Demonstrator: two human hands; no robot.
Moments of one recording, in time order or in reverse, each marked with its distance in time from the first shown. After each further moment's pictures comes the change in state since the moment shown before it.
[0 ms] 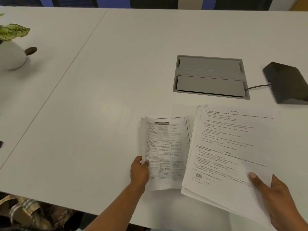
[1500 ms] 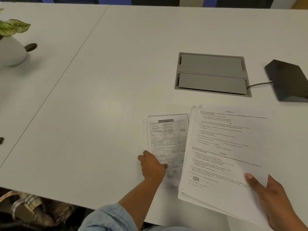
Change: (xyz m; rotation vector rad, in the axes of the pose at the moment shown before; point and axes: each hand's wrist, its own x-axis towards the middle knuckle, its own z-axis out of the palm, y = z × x) left_hand -0.004 0.007 0.039 0.614 0.099 0.051; right_hand -0.018 0.004 0.009 -0.013 -0.057 0.054
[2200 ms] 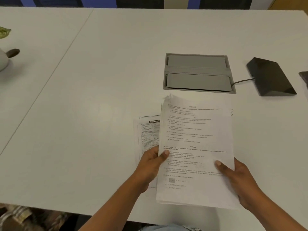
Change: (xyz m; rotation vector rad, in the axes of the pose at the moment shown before) left_hand -0.068 0.033 -0.079 -0.760 -0.672 0.260; right_hand 0.009 -0.001 0.023 0.114 -0.262 0.035
